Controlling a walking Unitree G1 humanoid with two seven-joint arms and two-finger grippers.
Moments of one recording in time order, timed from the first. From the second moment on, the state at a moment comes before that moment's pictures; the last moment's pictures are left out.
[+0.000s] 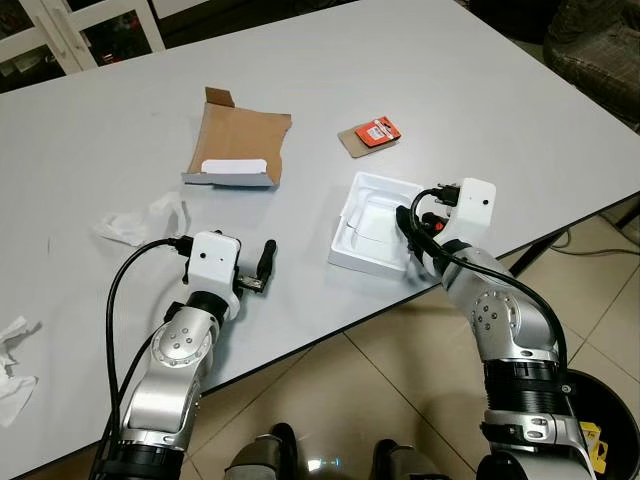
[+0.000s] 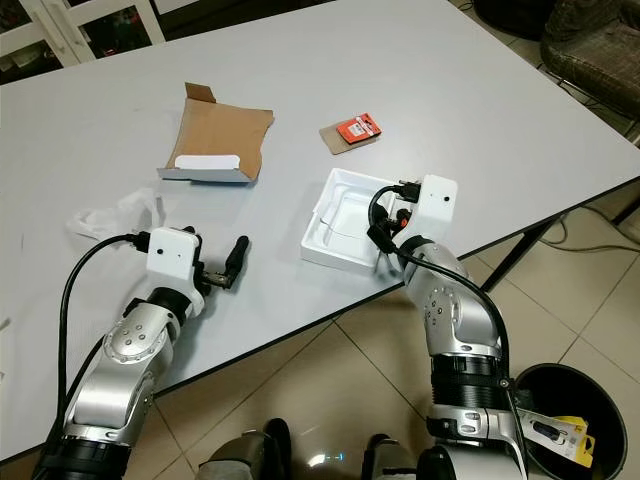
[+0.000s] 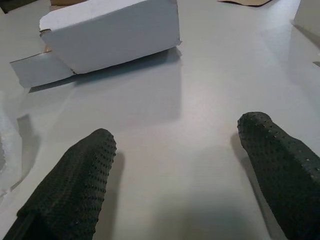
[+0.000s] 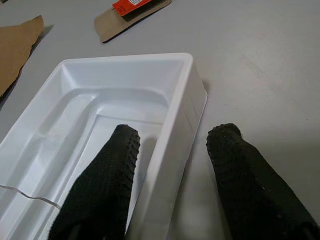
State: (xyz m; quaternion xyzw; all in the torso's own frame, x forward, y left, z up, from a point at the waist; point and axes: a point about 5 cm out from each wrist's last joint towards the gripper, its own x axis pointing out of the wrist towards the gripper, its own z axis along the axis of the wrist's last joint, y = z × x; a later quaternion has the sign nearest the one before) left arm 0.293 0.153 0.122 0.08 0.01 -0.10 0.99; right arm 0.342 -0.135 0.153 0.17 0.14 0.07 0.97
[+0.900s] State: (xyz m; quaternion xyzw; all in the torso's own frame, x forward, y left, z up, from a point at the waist) left arm 0.293 0.149 0.122 0.08 0.01 -0.10 0.99; right arm 0.340 -0.137 0.150 0.16 0.15 0.08 0.97
